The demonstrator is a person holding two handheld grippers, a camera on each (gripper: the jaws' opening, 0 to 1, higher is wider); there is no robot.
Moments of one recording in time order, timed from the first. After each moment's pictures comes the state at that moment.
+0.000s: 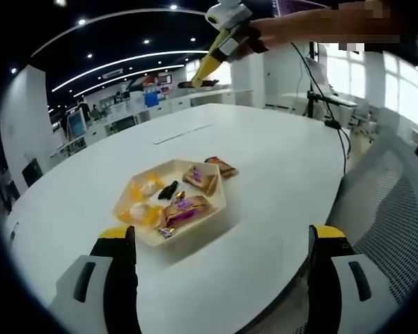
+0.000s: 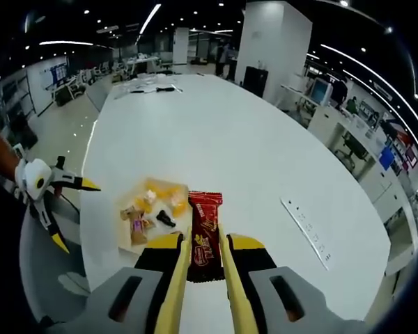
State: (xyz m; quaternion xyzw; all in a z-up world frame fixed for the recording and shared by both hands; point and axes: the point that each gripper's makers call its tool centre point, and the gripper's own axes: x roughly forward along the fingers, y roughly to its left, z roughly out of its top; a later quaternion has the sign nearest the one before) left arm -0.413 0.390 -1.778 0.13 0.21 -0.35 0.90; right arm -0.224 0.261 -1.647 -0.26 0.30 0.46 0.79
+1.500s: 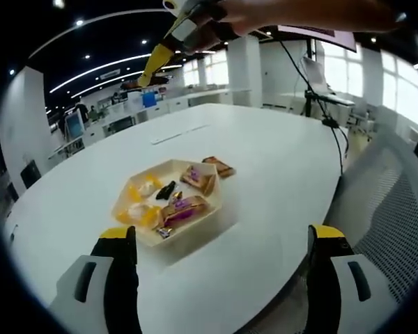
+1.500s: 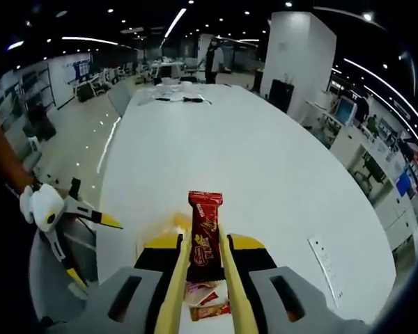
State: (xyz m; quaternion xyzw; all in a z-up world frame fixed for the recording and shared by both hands) left arm -0.415 0.388 -1.779 0.13 0.22 -0.36 0.90; right arm -0.242 0.368 -1.630 -0.26 0.27 0.53 0.76
